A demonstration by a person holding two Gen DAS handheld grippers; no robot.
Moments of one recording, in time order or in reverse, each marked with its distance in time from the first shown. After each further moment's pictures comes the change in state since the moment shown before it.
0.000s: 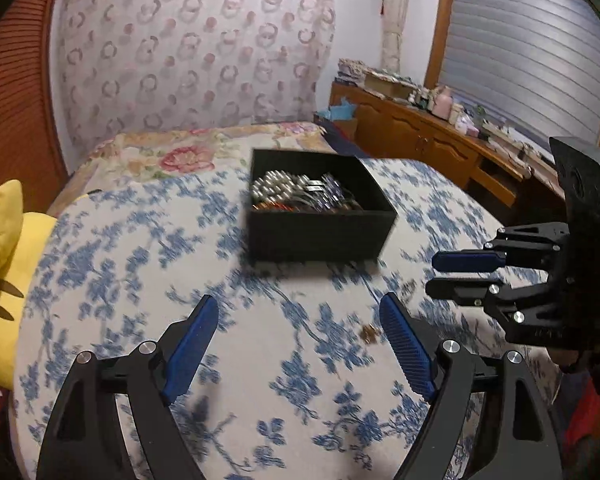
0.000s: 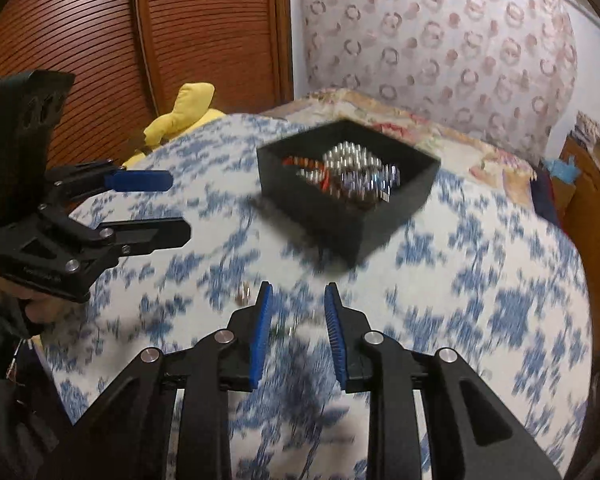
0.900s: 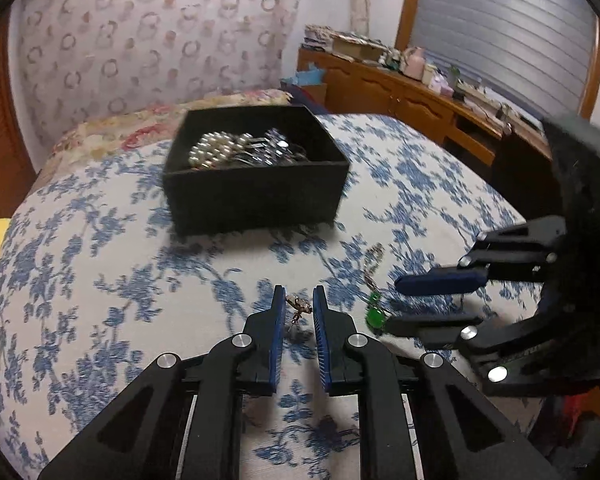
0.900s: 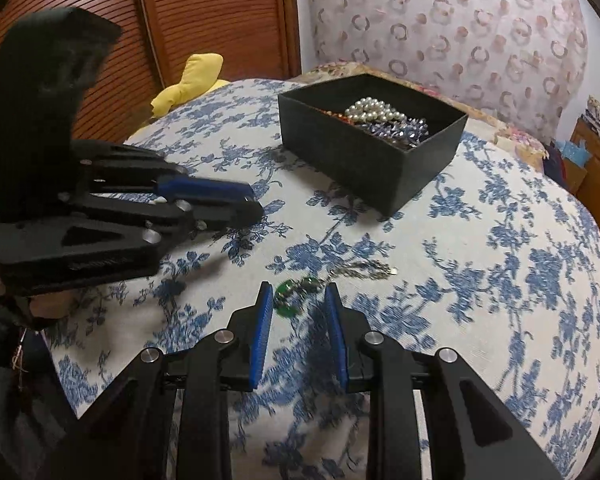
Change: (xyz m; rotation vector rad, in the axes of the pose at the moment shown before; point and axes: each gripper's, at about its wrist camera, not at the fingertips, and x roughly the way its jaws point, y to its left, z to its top) left arm 0.030 -0.026 -0.004 0.064 0.105 -0.071; right arm 0.023 0.015 -0.014 0.004 0.093 0.030
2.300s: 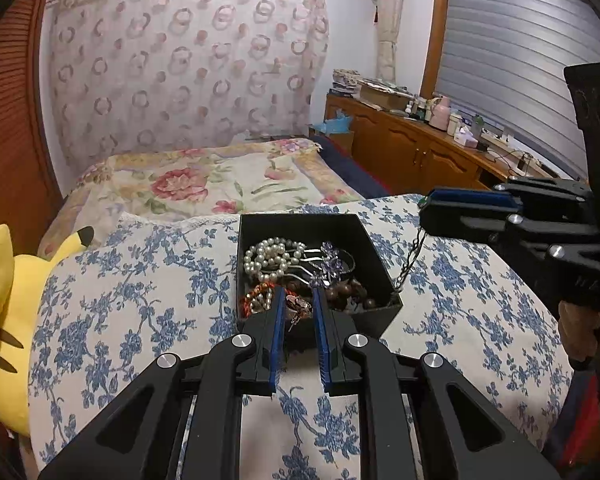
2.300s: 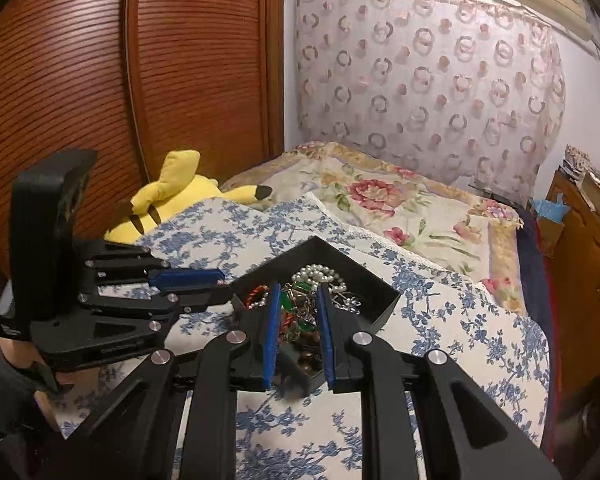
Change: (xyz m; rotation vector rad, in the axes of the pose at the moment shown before) left arm -0.021 0.030 0.074 -0.042 -0.147 0.076; right arm -0.064 -0.039 0.113 -0.033 -0.246 -0.070
